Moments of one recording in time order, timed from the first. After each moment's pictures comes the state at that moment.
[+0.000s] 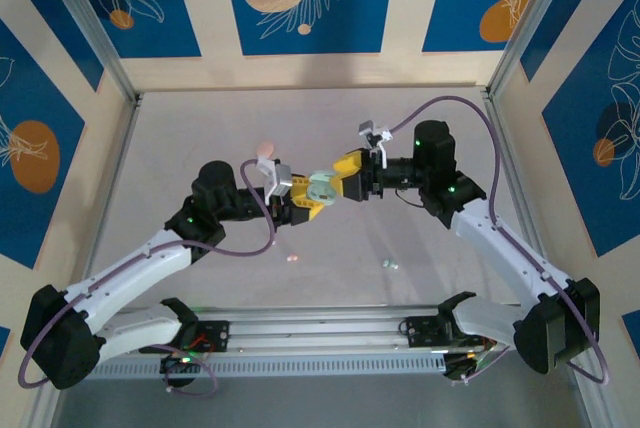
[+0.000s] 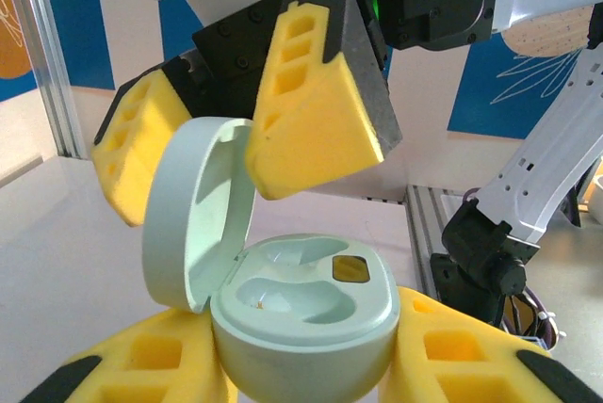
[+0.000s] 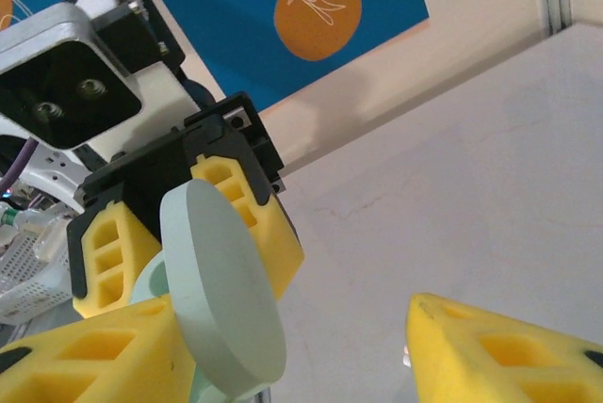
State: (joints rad) left arm -0.68 1.07 0.74 0.28 0.76 -0.02; right arm 0.43 1.15 0.95 -0.08 -1.00 0.24
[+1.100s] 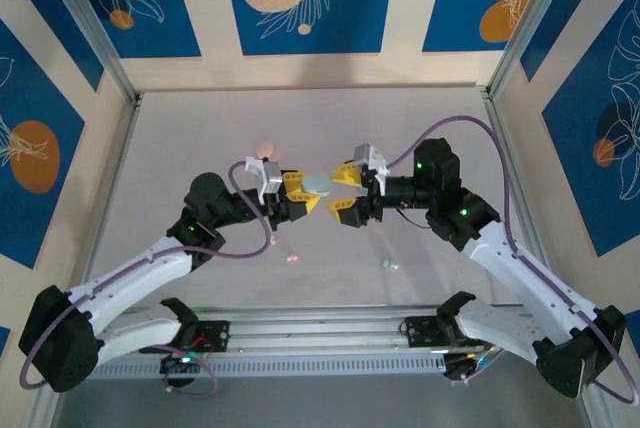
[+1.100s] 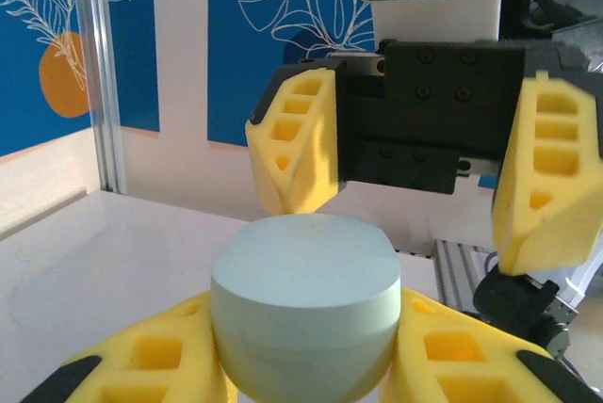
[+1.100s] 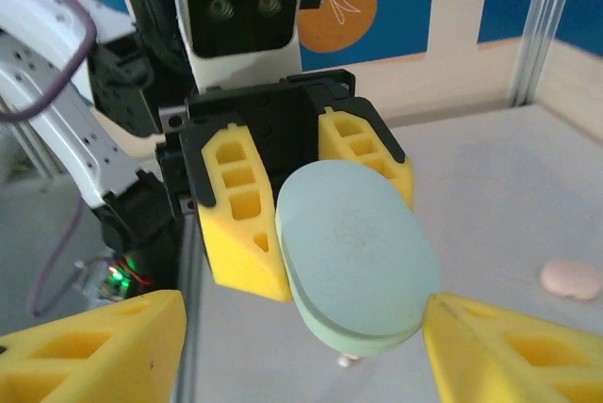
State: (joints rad) left arm -0.68 1.05 0.64 0.53 0.67 -0.15; right arm 0.59 0.98 0.93 -0.22 -0.80 -0.15
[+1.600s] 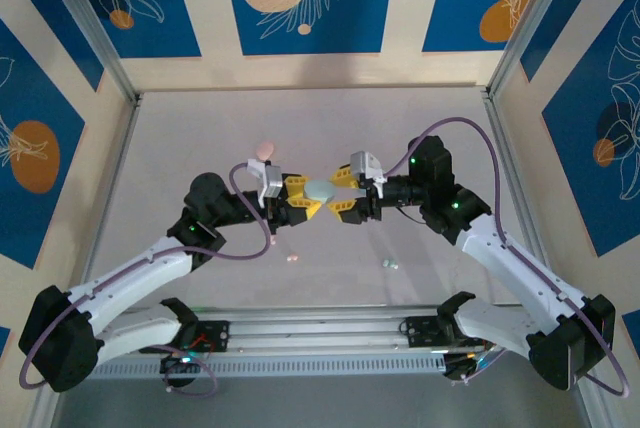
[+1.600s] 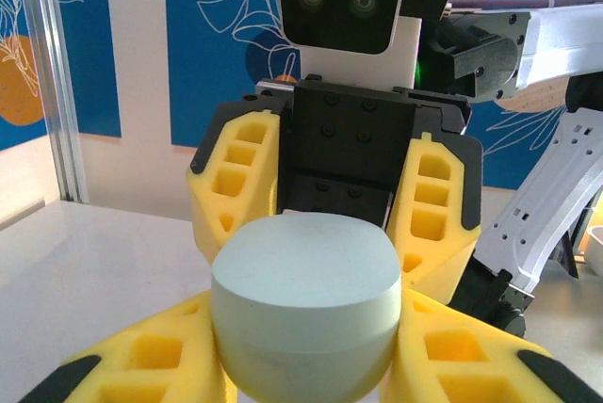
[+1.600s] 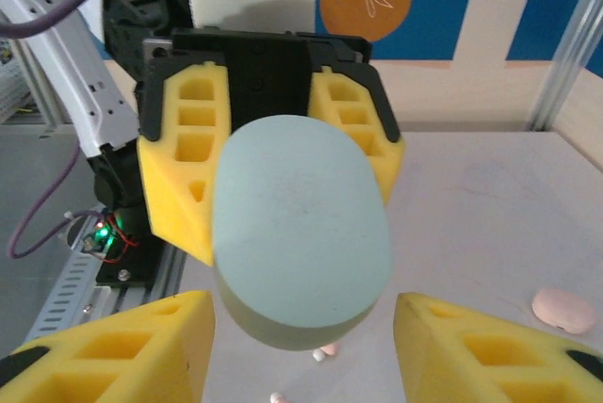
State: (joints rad) left arm -0.69 1.05 0.65 0.53 0.74 -0.15; right arm 0.54 1.04 0.92 -0.20 -0.93 -0.31
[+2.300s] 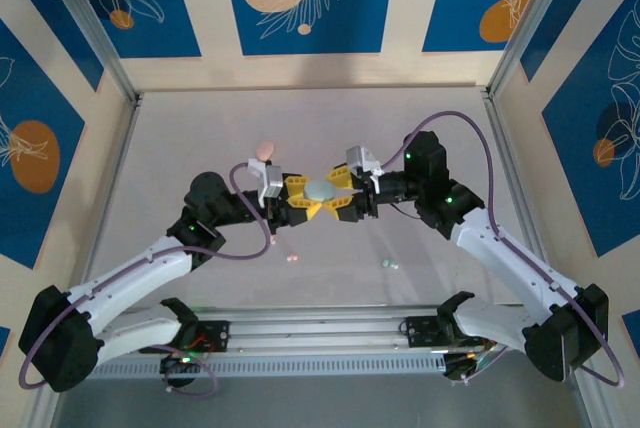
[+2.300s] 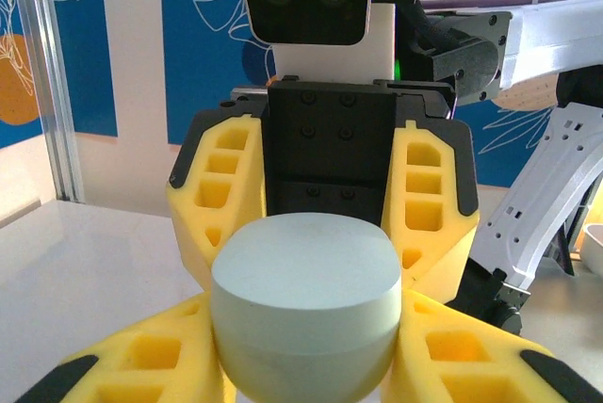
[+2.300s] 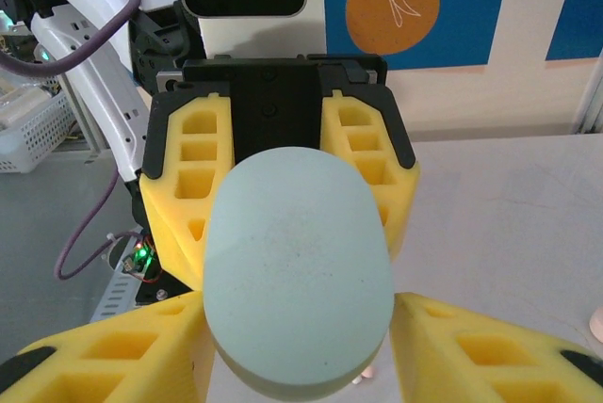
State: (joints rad) left arm -0.69 1.05 0.65 0.51 0.75 -0.15; right arm 0.54 1.09 0.93 -0.14 -1.00 -0.22
